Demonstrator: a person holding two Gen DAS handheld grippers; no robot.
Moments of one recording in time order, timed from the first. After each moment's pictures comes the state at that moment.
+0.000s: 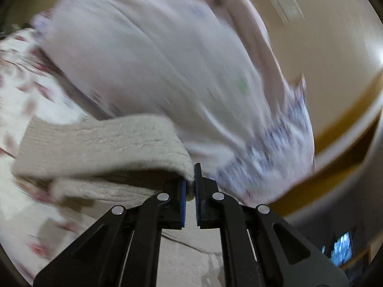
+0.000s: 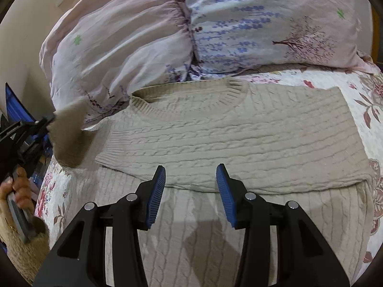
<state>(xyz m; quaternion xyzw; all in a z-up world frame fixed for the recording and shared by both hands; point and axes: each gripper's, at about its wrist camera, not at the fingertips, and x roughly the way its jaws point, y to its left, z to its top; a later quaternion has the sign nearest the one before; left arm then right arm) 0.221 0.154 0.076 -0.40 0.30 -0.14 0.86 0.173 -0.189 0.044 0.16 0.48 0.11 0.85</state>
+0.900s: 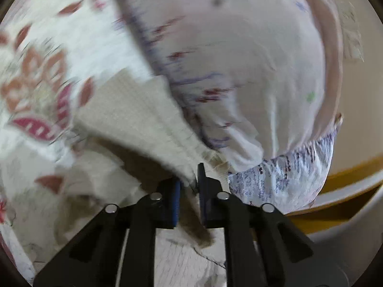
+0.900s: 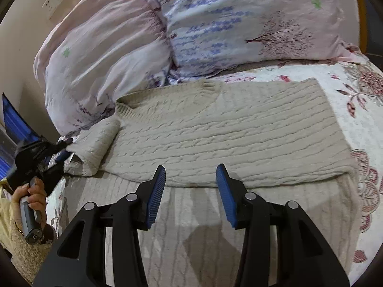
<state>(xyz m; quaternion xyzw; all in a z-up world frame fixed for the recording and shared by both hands) 0.216 0.177 0.012 -0.53 0.34 -0.06 0.77 0.162 -0.222 0.040 0.17 0.47 0.09 0.86</state>
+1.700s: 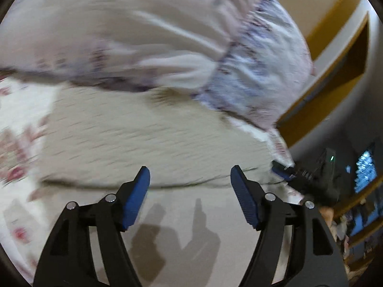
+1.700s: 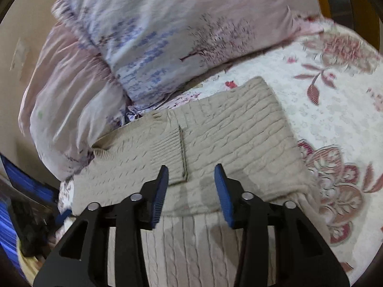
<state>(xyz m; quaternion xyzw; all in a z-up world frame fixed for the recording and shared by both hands) 0.184 0.095 0.048 -0.21 0.41 -0.21 0.86 0.186 -0.303 0.035 0.30 0.47 0.02 0.83</state>
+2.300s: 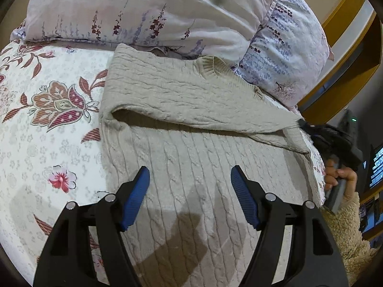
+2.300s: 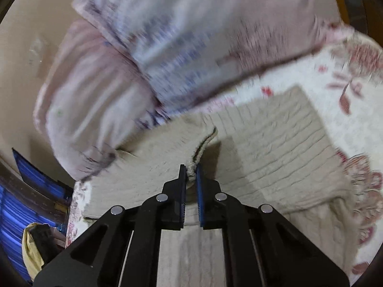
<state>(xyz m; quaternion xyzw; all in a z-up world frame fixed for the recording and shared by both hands) 0.141 0.134 0.015 -0.18 0.45 -0.18 0.86 0.183 -0.271 0.061 0.30 0.41 0.07 0.86</state>
